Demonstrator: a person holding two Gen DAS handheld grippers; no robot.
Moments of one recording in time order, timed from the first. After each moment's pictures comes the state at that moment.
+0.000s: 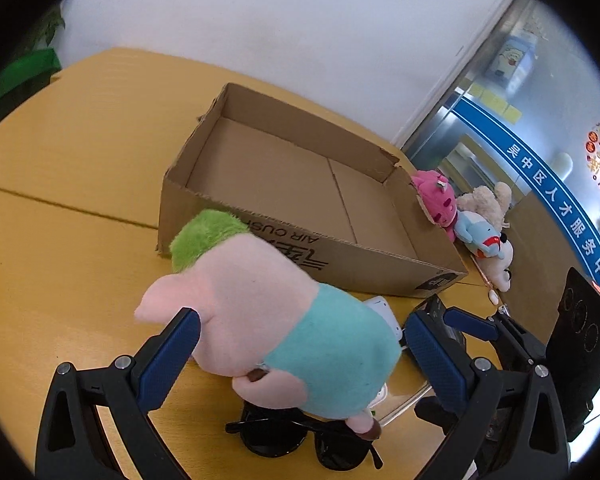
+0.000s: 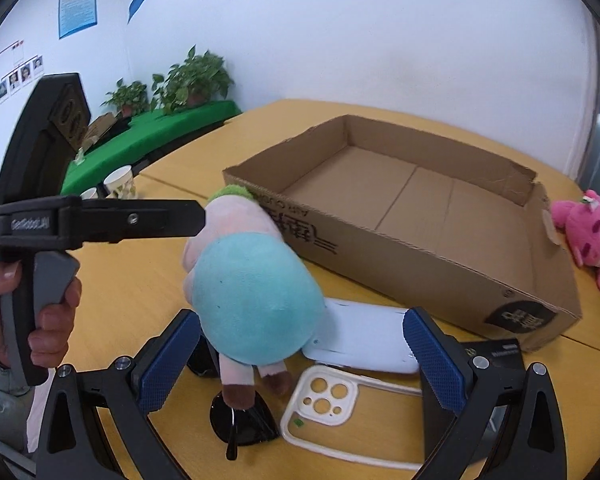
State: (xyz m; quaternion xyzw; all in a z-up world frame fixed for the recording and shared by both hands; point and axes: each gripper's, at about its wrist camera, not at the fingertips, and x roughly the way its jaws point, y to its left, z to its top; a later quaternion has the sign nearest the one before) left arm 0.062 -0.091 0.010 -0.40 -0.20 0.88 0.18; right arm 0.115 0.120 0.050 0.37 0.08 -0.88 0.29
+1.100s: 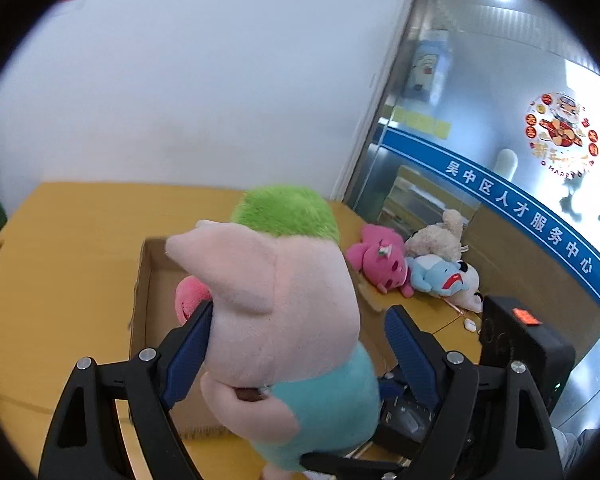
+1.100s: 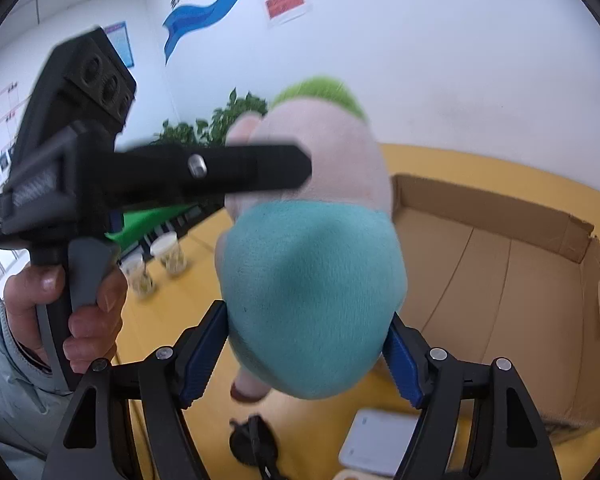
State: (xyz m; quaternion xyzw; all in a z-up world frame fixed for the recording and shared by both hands) left arm -0.012 -0.042 0.171 -0.26 -0.07 0.92 0.27; right arm 0.053 0.106 0.112 0.31 0.00 -0.87 0.38
